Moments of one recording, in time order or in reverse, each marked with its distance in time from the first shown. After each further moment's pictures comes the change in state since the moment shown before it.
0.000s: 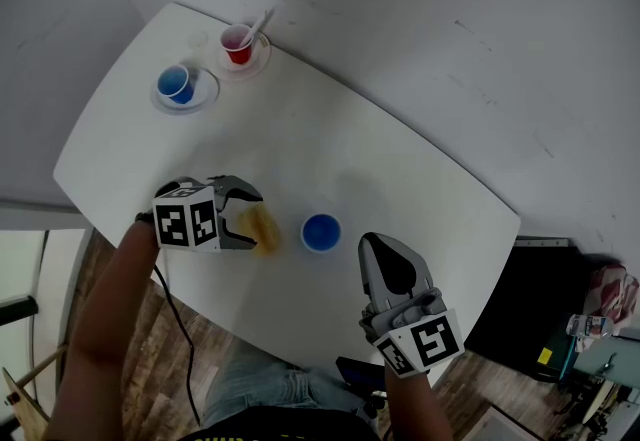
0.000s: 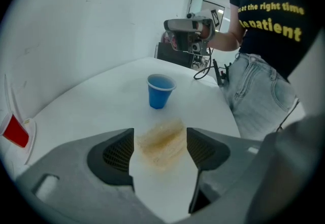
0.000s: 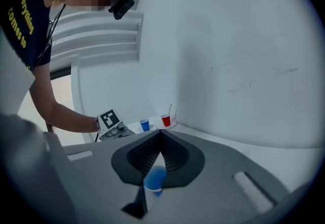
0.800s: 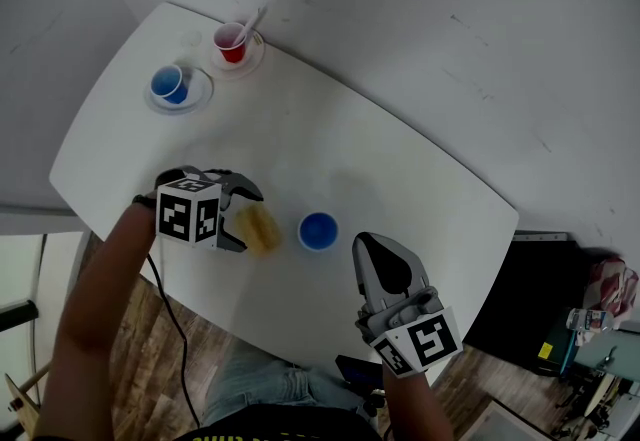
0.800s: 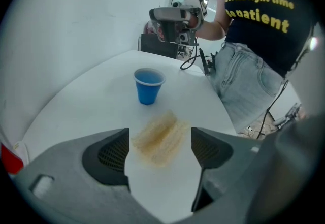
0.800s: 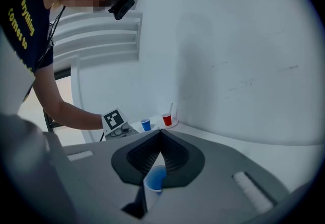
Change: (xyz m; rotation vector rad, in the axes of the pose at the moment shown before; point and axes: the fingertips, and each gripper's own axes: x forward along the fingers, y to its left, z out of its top) left arm 0.003 -0.007 -0.006 0.148 0.106 -0.138; right arm 0.002 0.004 -0.001 0.016 0.007 0.004
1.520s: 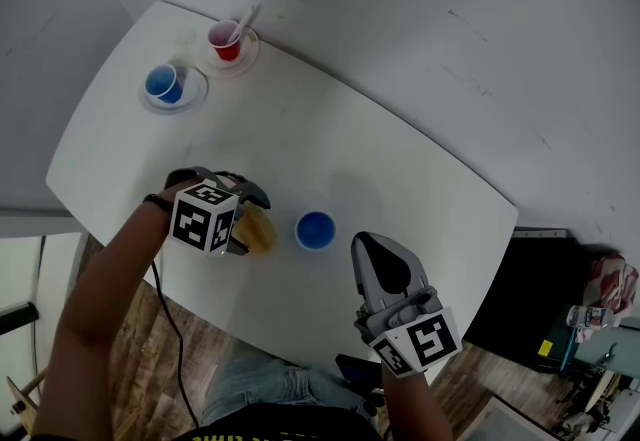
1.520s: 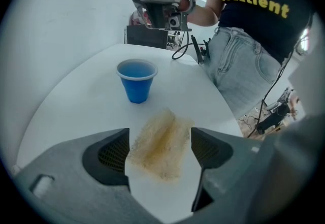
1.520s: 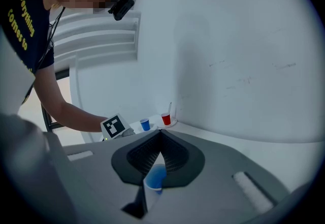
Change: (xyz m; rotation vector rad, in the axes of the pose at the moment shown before) left arm 0.029 -0.005 -0.003 0.127 0.096 -0.066; right arm -0.001 -0.004 -0.003 0.012 0.002 -0.009
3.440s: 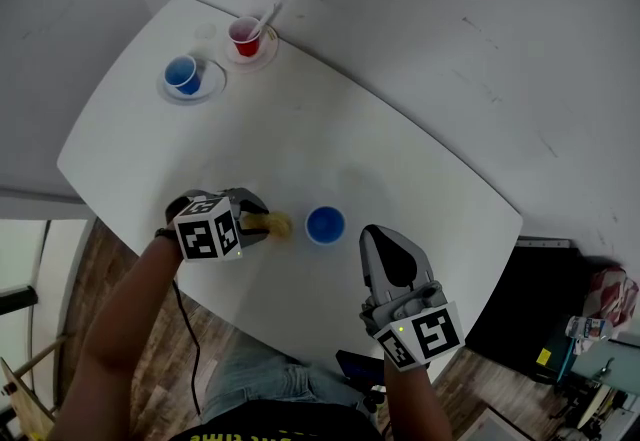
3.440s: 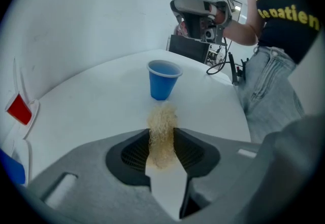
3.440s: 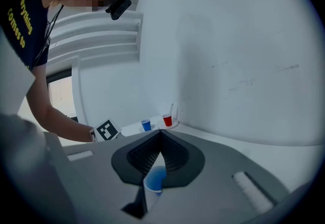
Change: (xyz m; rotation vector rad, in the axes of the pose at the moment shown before) left arm -0.001 0.006 -0.002 -0.417 -0.136 0.298; right arm 0.001 0.002 0.003 -0.015 -0.011 0.020
